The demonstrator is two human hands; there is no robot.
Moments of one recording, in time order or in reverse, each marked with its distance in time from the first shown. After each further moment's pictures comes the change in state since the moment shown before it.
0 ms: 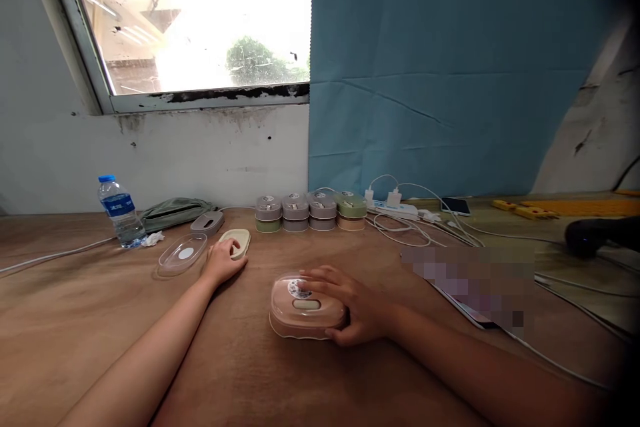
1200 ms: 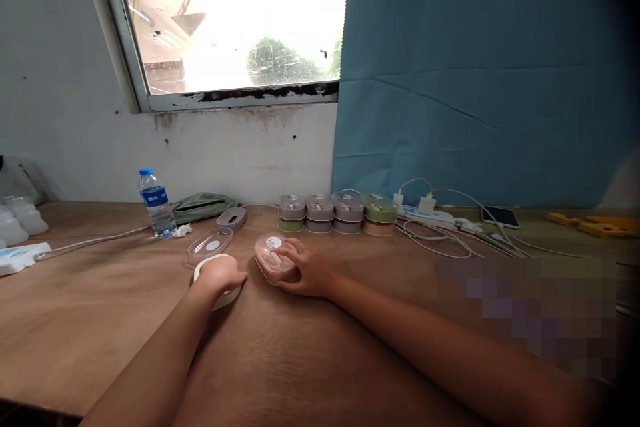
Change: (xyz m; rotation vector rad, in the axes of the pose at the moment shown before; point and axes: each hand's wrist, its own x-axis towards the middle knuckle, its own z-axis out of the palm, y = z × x) left_hand -0.036 0.009 -0.079 0.336 -0.562 -0.240; right_hand 0.111 0.026 0.062 -0.218 0.164 0.165
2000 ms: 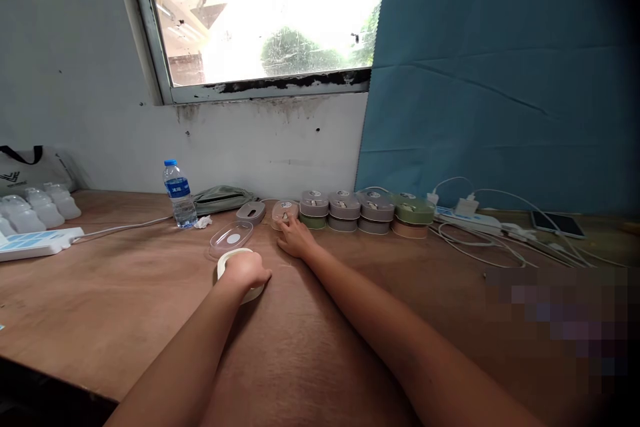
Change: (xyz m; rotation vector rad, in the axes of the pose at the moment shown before) left_hand -0.004 0.003 -0.003 0.005 -0.007 0.015; right_hand 0.105 0.024 0.075 -0.264 -0.121 0.194
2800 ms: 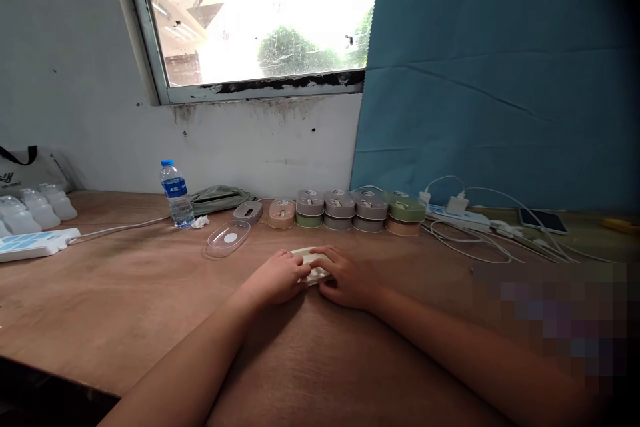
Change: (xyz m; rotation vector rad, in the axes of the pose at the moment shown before) left_hand -0.003 0.039 0.022 0.030 0.375 0.846; right_hand -0.135 0.022 -0.068 0.310 0.094 -0.283
